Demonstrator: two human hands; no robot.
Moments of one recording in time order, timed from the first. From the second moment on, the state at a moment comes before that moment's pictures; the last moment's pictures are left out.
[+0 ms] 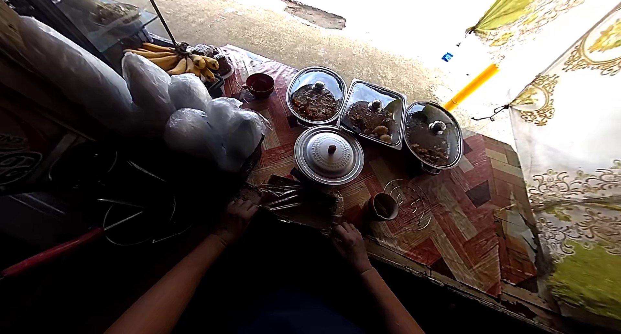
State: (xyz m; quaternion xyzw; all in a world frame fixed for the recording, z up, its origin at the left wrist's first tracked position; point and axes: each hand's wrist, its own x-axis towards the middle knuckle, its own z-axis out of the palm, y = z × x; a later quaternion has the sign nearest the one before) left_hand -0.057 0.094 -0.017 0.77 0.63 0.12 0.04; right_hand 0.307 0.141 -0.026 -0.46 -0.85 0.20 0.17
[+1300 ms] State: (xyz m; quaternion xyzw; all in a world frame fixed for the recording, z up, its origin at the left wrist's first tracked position) left_hand -0.011 0.161 -0.024 0.67 0.67 0.30 0.11; right_hand 0.274 0.166 -0.009 -0.56 -0.75 0.19 0.30
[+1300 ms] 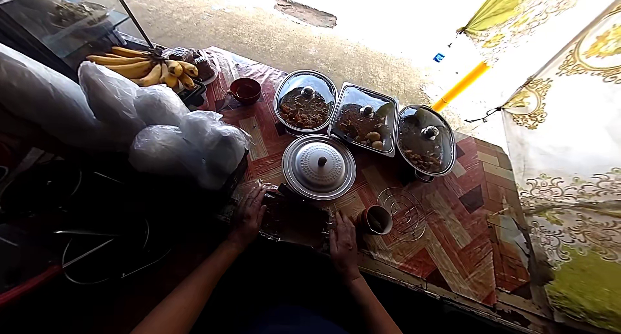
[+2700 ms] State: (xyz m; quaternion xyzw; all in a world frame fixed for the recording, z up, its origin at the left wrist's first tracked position) left_hand -0.027 0.145 -0.002 0.31 0.76 0.35 0.46; right_hand 0.262 0.196 -0.017 -0.63 -0.47 0.55 0.28
